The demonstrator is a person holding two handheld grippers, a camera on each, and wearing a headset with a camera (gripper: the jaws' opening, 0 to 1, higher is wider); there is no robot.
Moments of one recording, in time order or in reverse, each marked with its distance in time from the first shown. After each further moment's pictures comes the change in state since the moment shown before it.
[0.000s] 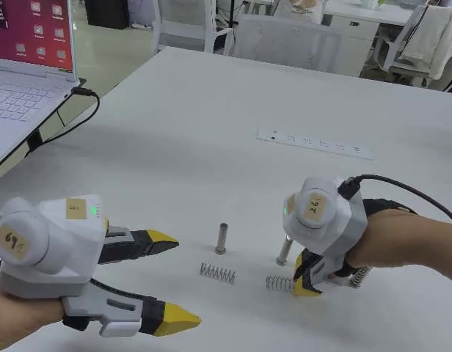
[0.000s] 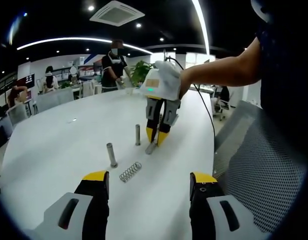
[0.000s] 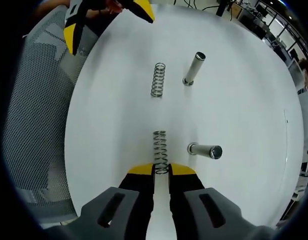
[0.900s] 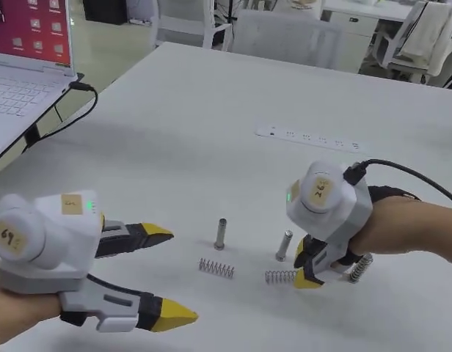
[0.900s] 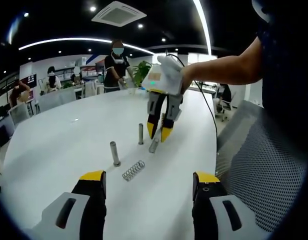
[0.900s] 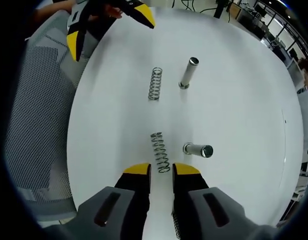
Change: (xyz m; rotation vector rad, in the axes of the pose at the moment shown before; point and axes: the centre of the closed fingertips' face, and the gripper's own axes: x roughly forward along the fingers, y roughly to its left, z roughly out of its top) left arm -0.001 0.008 -0.006 -0.004 -0.005 0.021; right arm -0.007 -0.004 0.002 -0.003 -0.009 0.004
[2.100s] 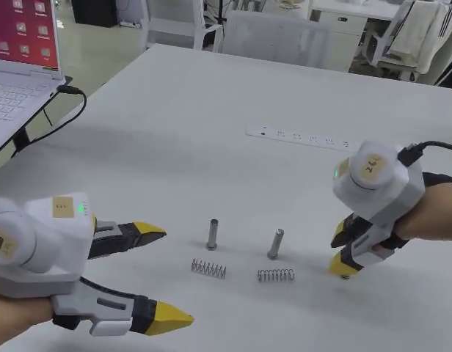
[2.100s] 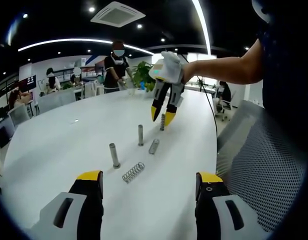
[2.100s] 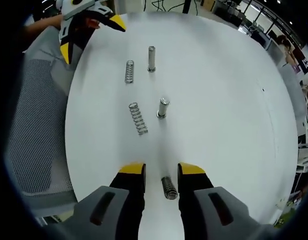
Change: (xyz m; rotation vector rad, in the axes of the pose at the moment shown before) left arm 0.003 0.000 0.003 0.008 -0.002 0.001; right arm -0.042 -0.021 -0.046 0.165 -0.018 -0.093
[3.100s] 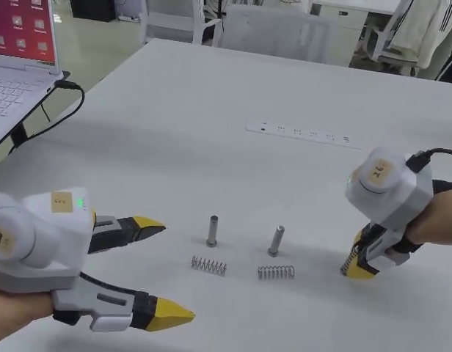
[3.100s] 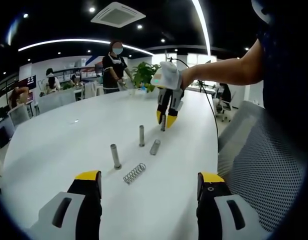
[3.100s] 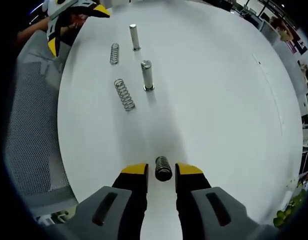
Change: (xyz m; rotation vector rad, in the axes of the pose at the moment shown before) left arm 0.001 0.001 0.002 0.001 -0.006 -0.003; right arm 0.010 -0.010 -0.045 0.123 0.076 0.009
